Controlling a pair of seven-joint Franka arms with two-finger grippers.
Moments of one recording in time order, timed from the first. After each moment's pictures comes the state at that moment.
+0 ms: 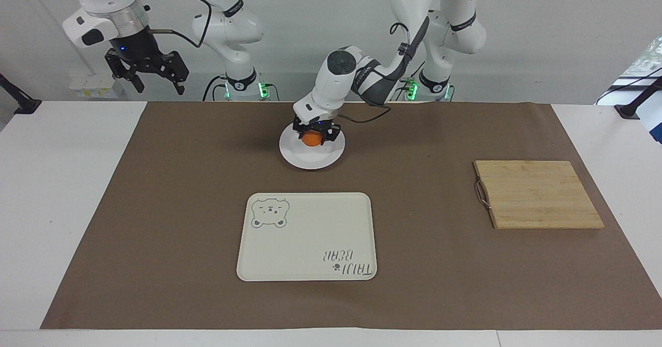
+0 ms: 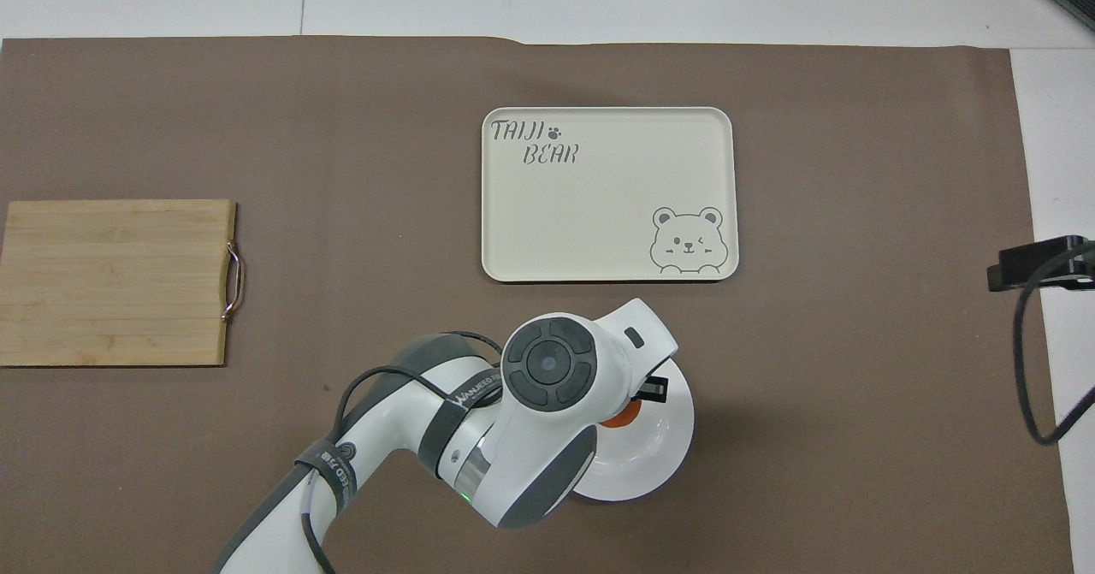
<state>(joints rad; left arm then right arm) -0.68 0.29 -0.23 -1.89 -0.25 2.29 -0.51 0.04 -0.09 -0.07 -1.57 -0.02 1.46 0.04</state>
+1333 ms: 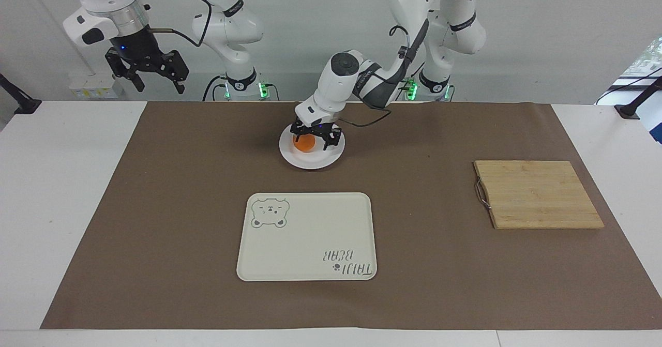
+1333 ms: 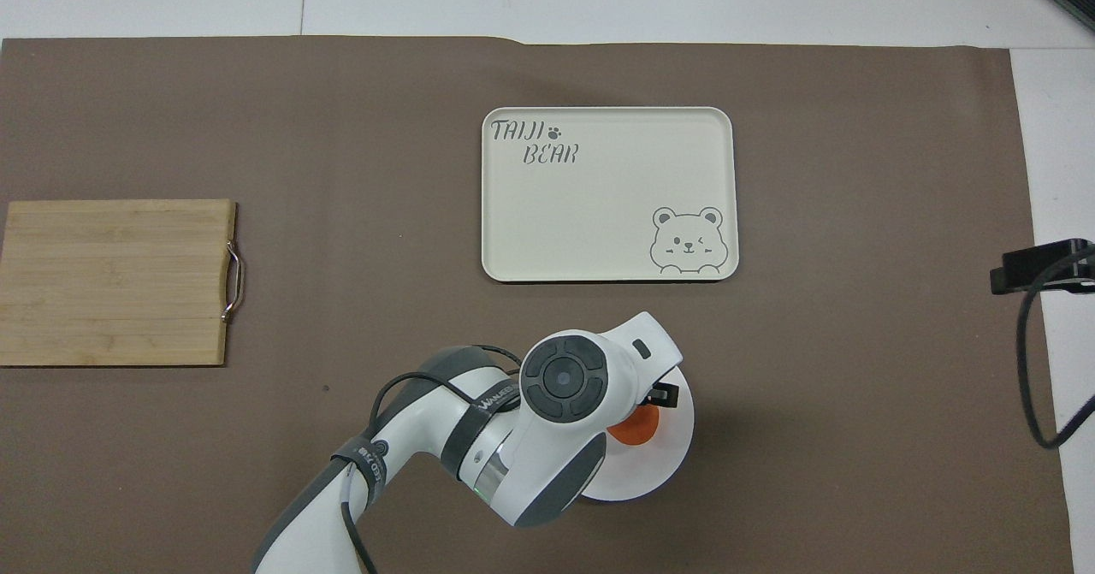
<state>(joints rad) -0.65 0.25 -0.20 -1.91 -0.25 2.33 -0.50 0.03 -0.10 -0.07 -1.59 0.00 1.46 0.04</state>
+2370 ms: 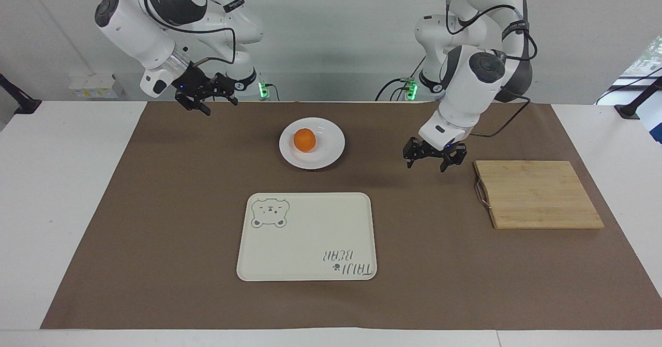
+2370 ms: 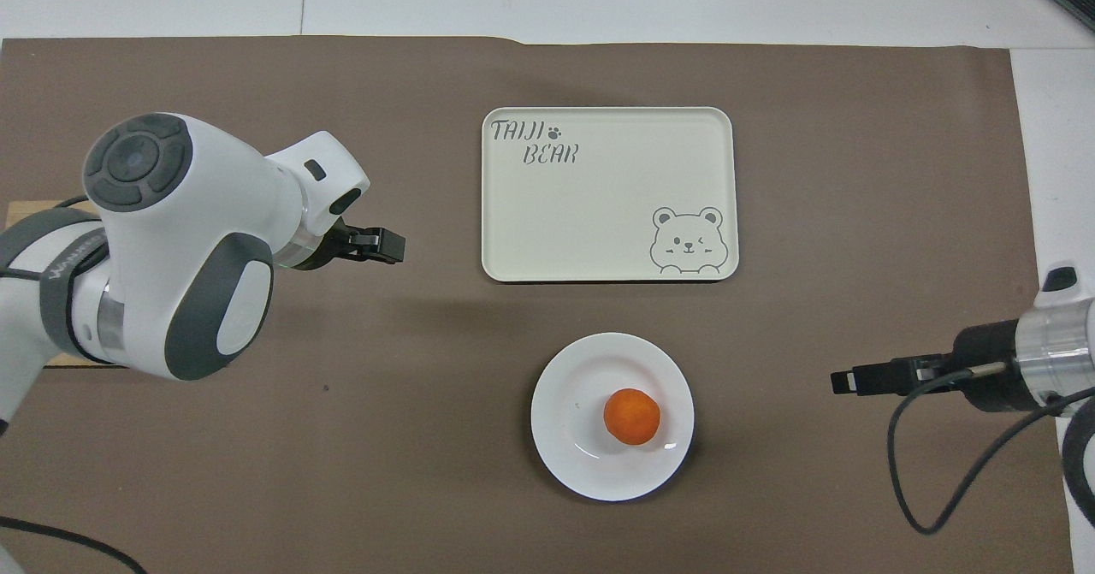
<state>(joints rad) -0.16 0.12 -0.18 -1.87 -0.08 2.03 -0.17 0.00 -0.31 -0.07 -2.23 0.39 1.75 -0.25</state>
